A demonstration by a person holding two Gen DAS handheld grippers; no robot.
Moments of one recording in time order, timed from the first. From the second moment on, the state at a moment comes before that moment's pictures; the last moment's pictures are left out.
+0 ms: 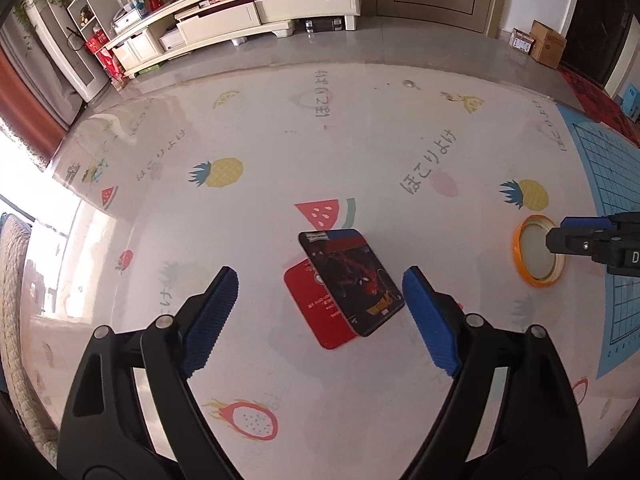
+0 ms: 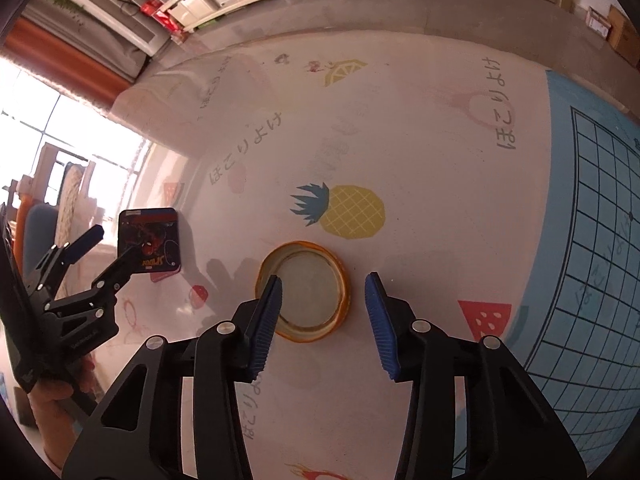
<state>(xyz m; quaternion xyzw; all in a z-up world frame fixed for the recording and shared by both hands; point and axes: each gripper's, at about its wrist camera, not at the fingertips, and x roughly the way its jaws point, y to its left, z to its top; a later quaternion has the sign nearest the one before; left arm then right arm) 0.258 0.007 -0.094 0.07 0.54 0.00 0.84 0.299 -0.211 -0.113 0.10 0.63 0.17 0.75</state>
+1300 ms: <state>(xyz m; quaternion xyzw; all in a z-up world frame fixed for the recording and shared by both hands) 0.076 0.131 0.005 -0.01 0.50 -0.01 0.87 0.181 -0.140 -0.012 0.01 0.60 0.29 0.74</state>
